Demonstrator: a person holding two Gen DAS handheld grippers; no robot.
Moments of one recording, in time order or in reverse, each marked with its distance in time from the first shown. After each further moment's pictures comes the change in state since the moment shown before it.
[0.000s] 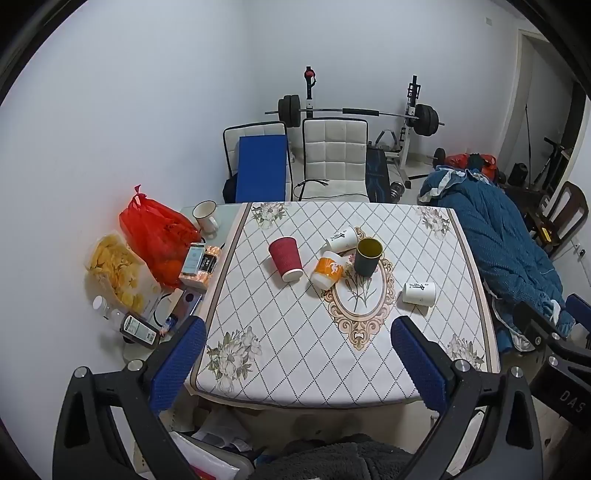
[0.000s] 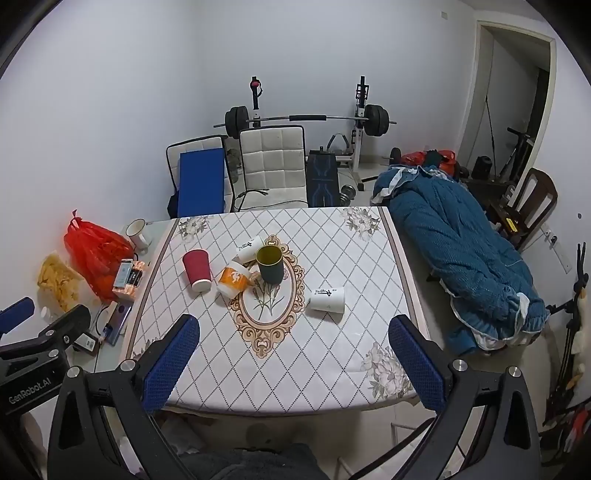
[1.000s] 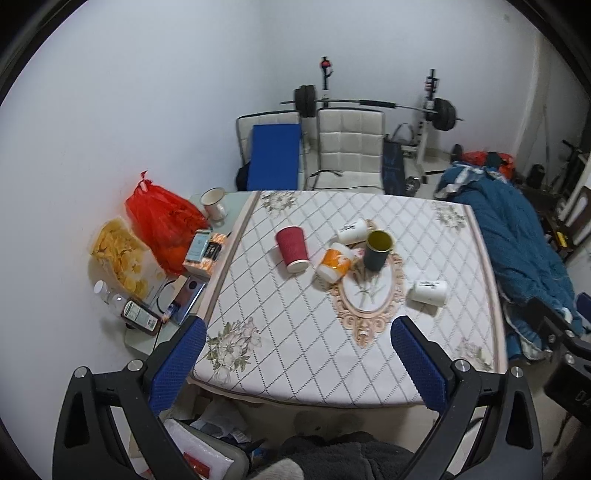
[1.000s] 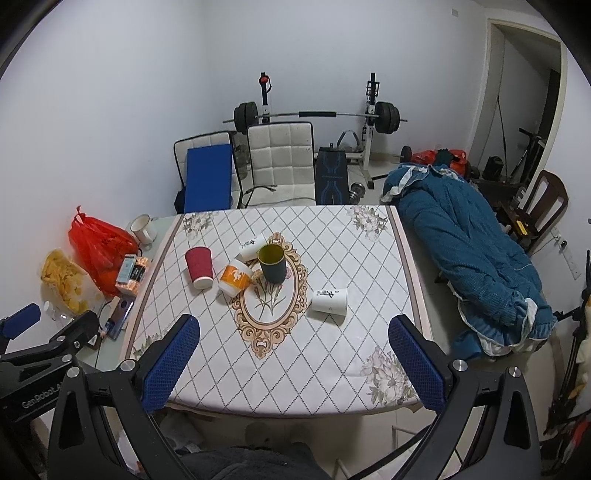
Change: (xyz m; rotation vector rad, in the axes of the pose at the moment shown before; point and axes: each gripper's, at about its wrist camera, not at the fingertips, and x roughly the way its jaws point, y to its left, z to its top) left arm 0.030 -0.019 -0.011 -0.054 0.033 0.088; right arm 0.026 -0.015 0.009 -0.013 0.051 0.053
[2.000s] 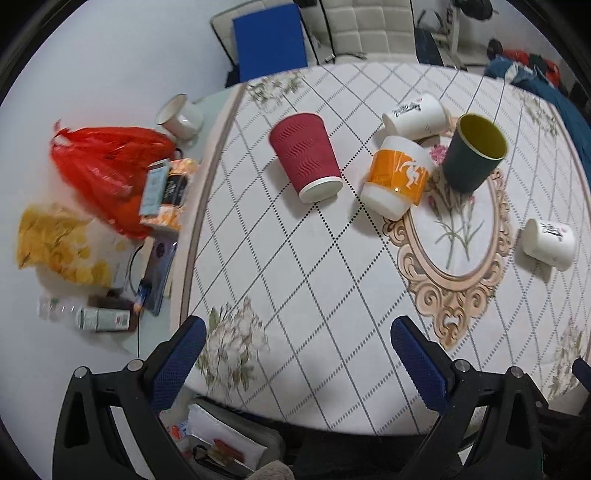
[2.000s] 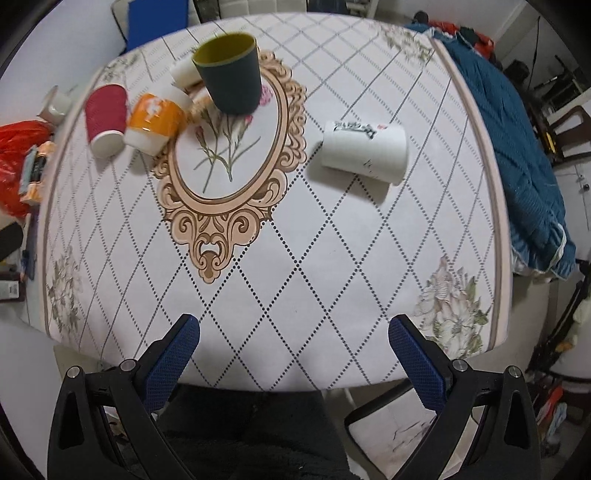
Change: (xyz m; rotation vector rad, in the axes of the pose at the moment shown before) left arm 0.310 -0.015 0.008 0.150 0.427 0.128; right arm 0.358 -0.008 -0.103 0.005 0.620 -0.106
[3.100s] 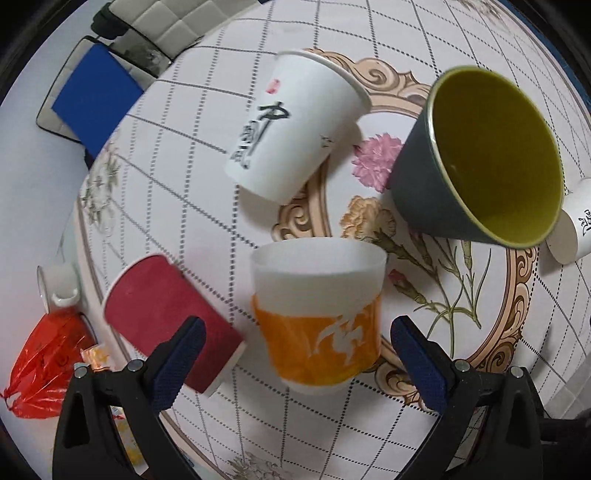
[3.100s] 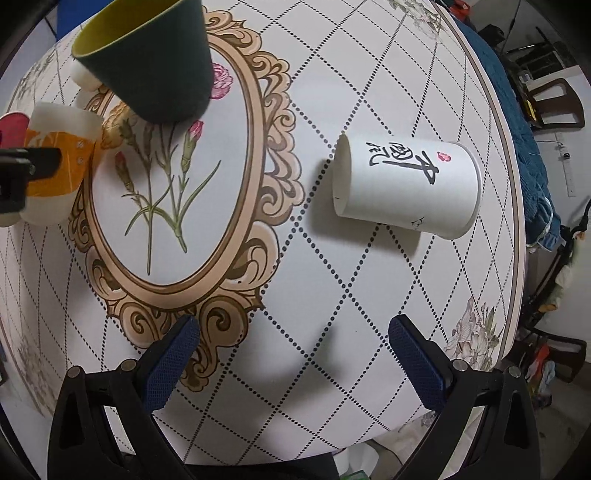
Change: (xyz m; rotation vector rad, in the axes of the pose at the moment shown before) left arm 0.111 -0.121 0.151 0.576 0.097 -0.086; right arm 0.064 0.035 0.112 0.107 0.128 -0.139
